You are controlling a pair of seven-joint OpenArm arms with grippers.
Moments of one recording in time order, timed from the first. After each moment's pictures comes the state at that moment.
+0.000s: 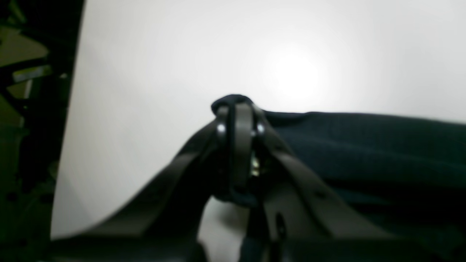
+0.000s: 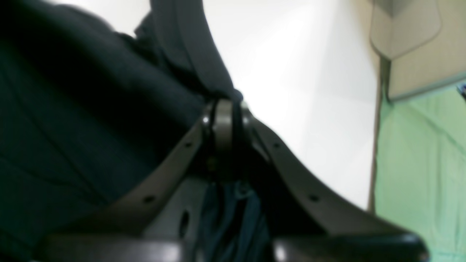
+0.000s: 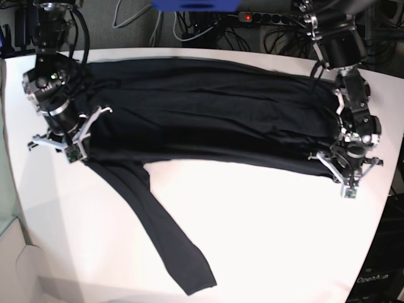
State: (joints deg) left arm -8.4 -10.2 -21.0 79.9 9.3 -24.5 34.1; right arm -13.8 10.4 14.8 109.7 -8.9 29.7 -29.7
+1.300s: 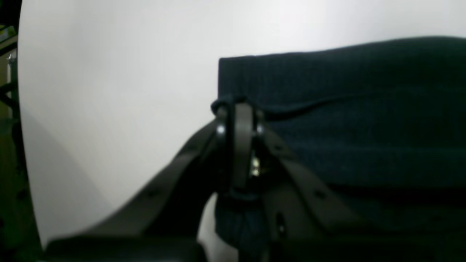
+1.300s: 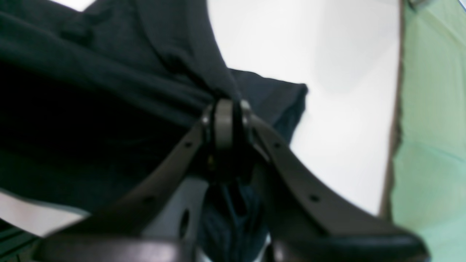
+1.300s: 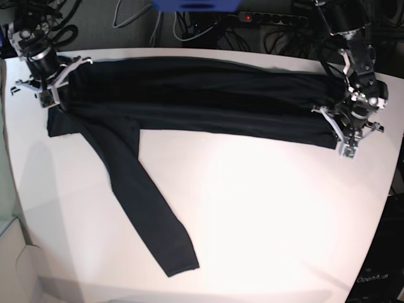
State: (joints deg) left arm 3.9 -11.1 -25.3 85.6 8.4 -31.7 35.3; right arm -28.8 3.1 34.0 109.7 -9.0 40.4 -16.0
